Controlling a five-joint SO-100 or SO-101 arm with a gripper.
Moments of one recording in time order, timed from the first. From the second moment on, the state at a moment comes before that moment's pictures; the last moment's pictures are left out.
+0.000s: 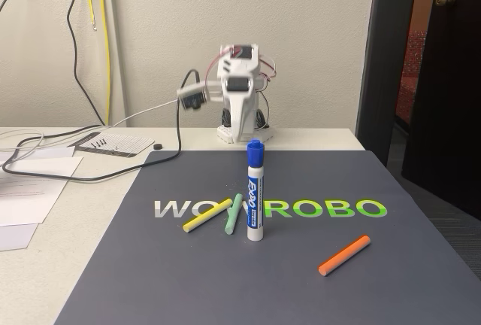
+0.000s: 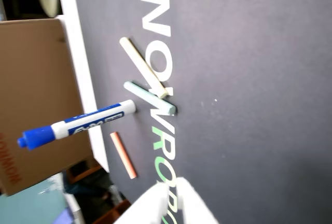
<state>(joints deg) -6.9 170.4 154.8 57.8 -0.5</state>
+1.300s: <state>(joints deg) -10.5 89.9 141.7 -36.0 -73.8</state>
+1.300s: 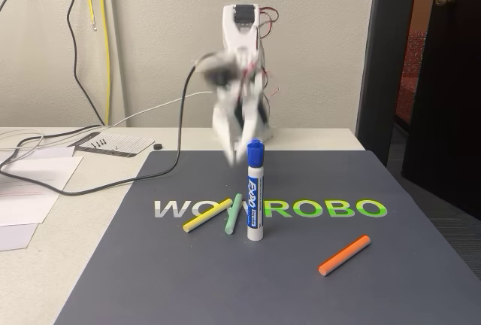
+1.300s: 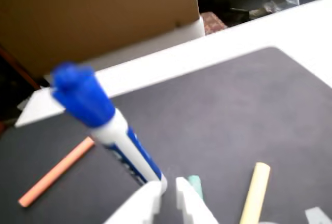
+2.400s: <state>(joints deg) -11.1 66.4 128.7 -52.5 -84.6</state>
